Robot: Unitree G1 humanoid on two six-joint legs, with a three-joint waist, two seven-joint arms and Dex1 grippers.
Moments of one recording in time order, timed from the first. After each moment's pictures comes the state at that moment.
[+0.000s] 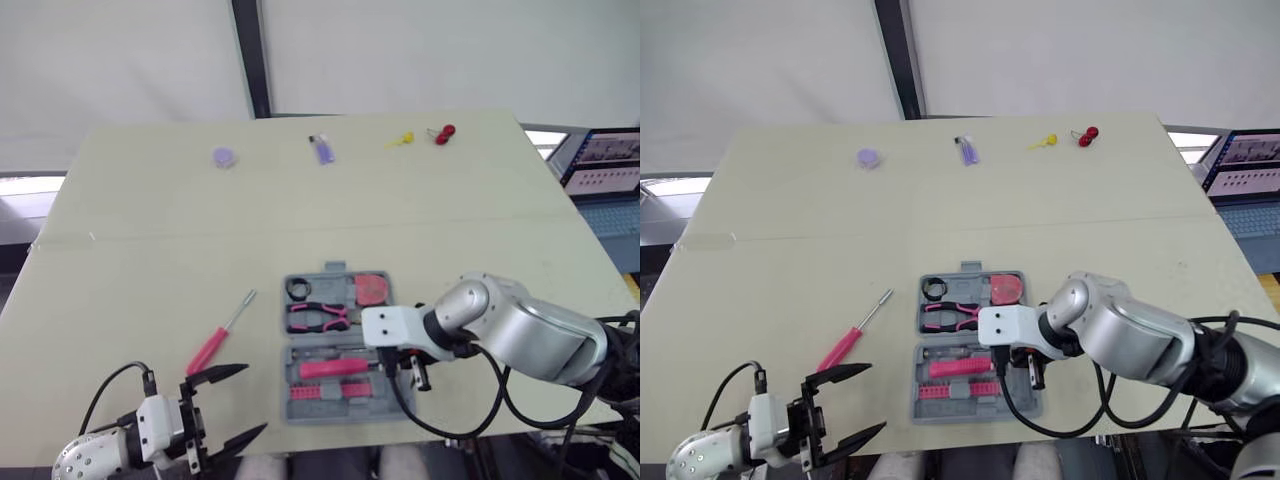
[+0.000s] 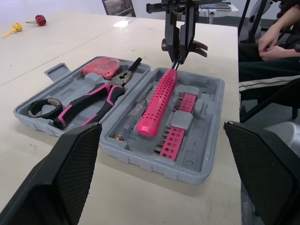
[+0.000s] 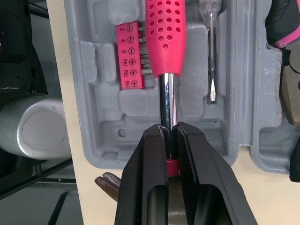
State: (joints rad) left arm 0.48 0.50 0.13 -0.22 -0.42 -0.40 -1.08; right arm -0.87 -0.96 0.86 -0.66 0.23 1.23 1.08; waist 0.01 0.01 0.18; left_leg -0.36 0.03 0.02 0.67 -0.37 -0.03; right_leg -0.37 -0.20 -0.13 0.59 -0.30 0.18
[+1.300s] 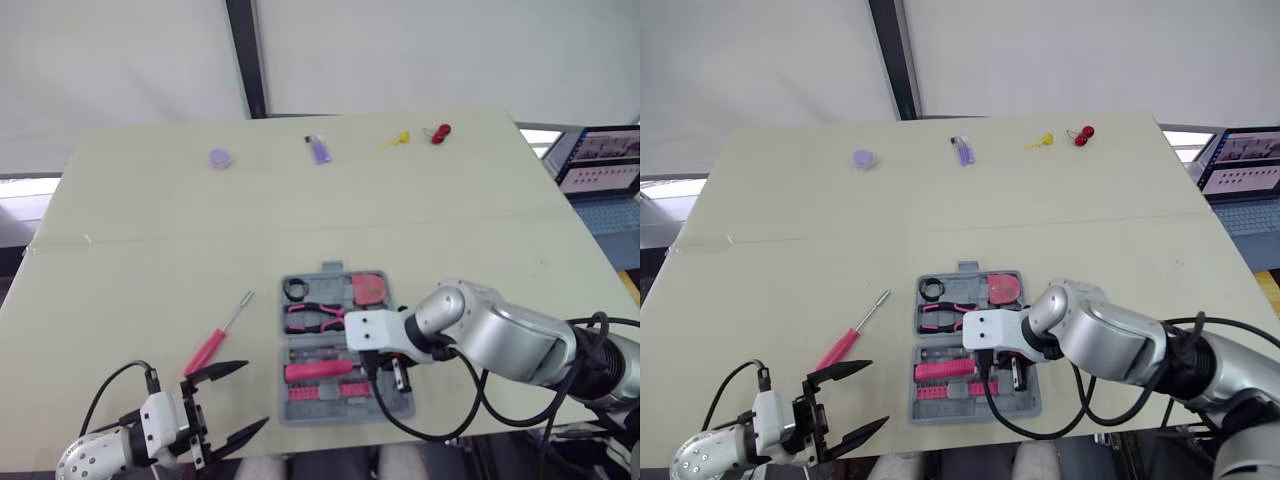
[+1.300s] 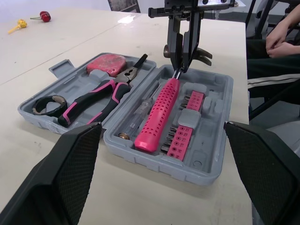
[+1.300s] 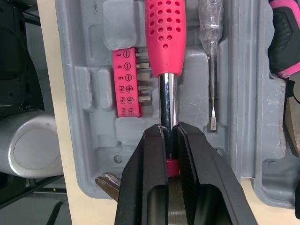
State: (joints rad) left arm 0.48 0.51 0.12 -0.22 -0.40 -0.40 -1.03; right arm -0.87 -0.86 0.90 -0.62 0.21 1.23 1.01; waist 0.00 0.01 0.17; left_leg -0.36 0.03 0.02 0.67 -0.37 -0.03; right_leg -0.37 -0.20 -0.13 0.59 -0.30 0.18
